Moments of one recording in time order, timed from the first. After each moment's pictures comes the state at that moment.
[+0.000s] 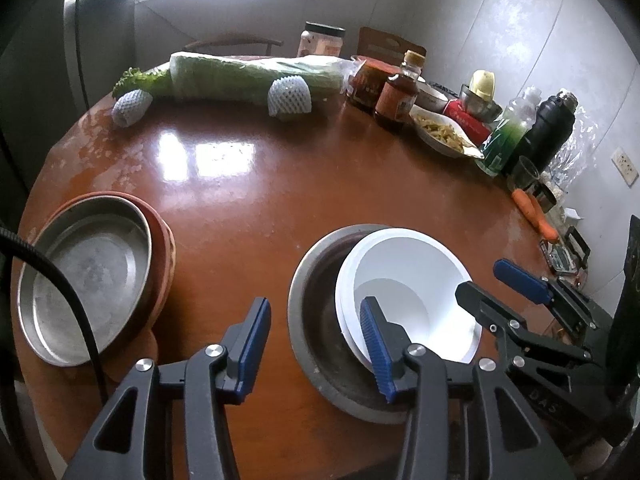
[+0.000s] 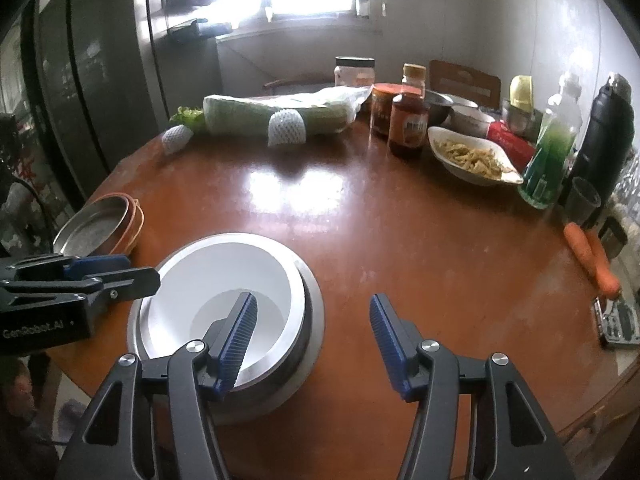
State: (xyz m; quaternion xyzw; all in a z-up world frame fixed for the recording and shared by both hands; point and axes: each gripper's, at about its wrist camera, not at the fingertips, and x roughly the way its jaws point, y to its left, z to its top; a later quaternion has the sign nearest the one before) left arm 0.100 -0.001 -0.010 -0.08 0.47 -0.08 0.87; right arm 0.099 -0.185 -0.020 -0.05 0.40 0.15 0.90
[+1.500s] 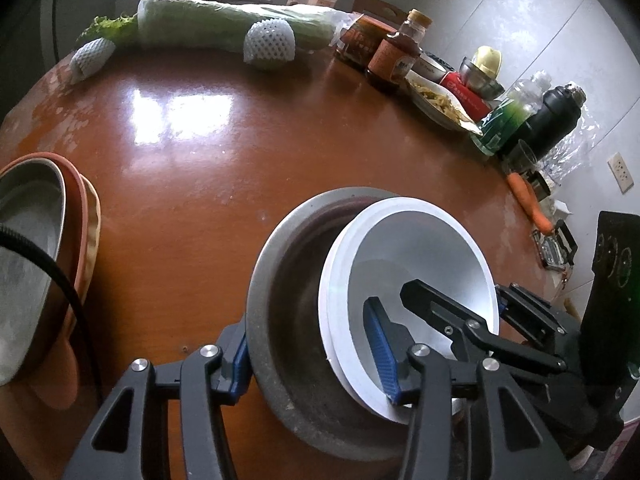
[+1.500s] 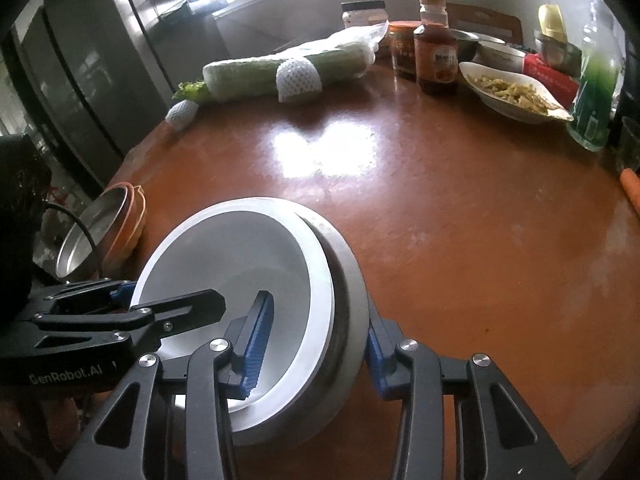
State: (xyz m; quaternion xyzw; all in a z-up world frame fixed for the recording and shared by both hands) left arm 0.130 -0.016 -0.050 -0.12 0.53 -0.12 0.83; right arm 0.136 -0.178 -0.060 0.02 0.47 0.20 0.86
